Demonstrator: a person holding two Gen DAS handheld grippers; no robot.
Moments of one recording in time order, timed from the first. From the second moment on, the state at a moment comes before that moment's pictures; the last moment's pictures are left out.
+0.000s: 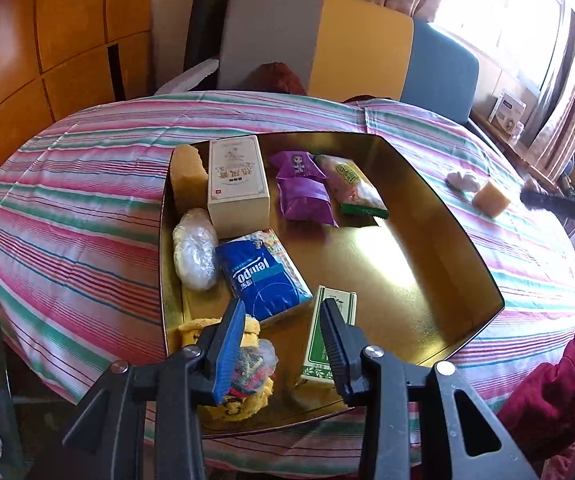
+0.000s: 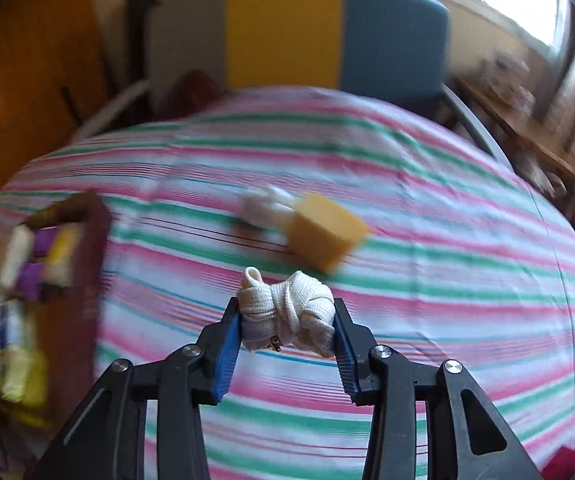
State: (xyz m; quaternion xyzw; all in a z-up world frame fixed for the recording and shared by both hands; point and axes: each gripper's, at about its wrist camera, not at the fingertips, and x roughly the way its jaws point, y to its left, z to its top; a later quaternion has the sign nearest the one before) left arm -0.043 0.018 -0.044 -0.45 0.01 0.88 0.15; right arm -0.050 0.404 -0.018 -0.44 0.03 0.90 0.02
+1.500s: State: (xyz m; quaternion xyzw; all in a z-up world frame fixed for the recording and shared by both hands) left arm -0.035 0.009 -0.025 -0.43 0.01 0.89 0.15; right arm -0.067 0.227 -0.039 -0.44 0.06 0.89 -0.10
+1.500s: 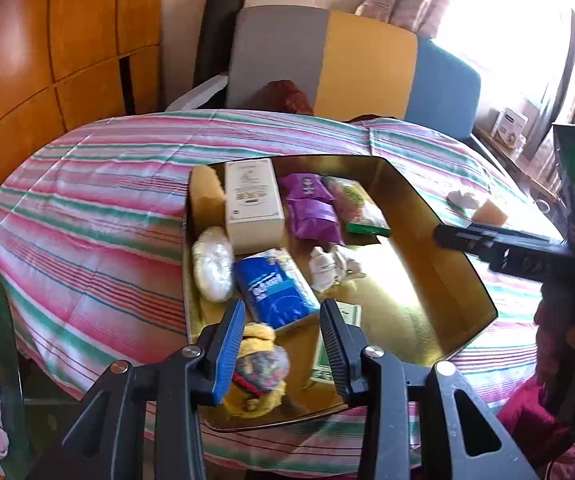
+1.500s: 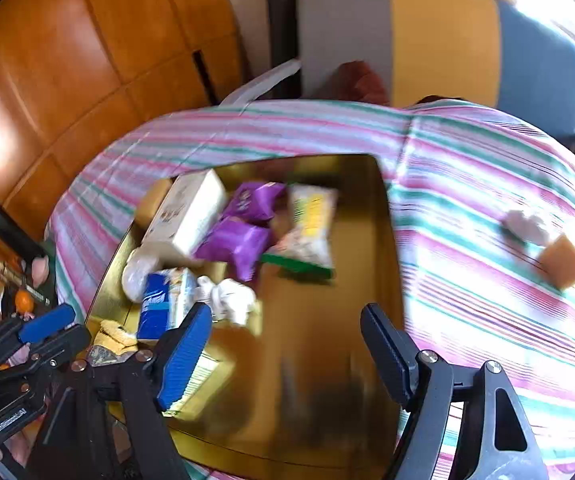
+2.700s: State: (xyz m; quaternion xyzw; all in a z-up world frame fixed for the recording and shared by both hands) left arm -0.055 0.212 -0.013 -0.43 0.15 0.85 0.28; right arm -0.032 0.554 -0.052 -0.41 0.19 0.86 0.22
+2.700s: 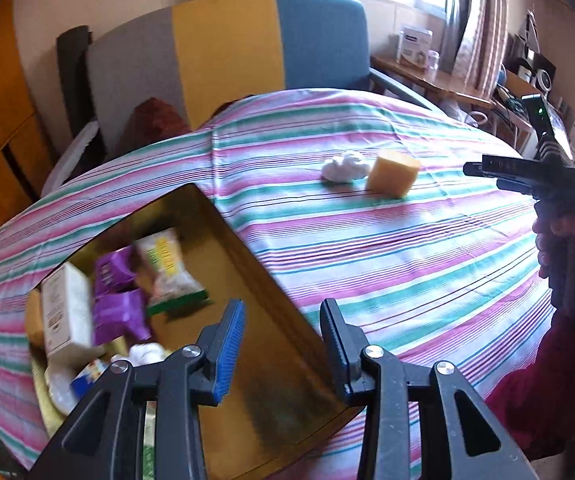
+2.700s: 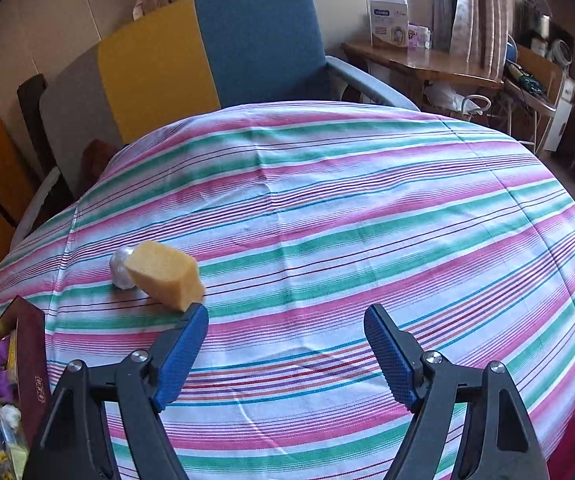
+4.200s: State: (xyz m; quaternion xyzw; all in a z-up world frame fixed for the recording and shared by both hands) left arm -0.232 0.402 -0.105 -0.62 -0.06 0.73 0.28; right arm -0.026 0.562 -0.054 -0.40 0.27 0.85 0.19
